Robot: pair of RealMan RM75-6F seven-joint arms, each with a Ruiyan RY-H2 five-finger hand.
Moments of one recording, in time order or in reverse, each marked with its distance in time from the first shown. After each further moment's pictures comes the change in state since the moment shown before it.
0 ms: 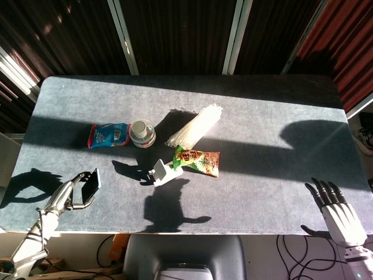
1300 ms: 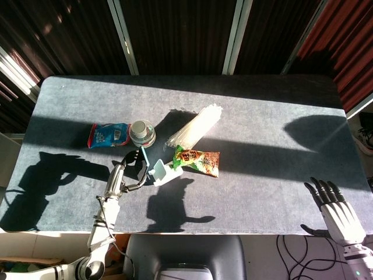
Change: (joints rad) left arm -0.113 -0.550 -0.247 0.038 -0.161 0.178 0.345; right arm 0.013 0.002 0.002 0.001 0.015 -0.027 -0.002
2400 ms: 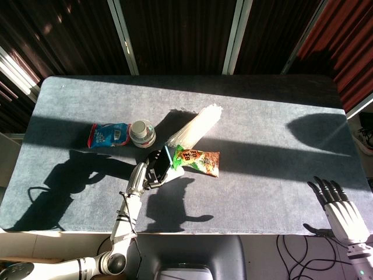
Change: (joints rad) left arm -0.100 -0.161 -0.078 0.080 -0.116 -0.061 0.133; right arm 0.002 0.019 0.001 0.006 0.007 -0.001 0.047
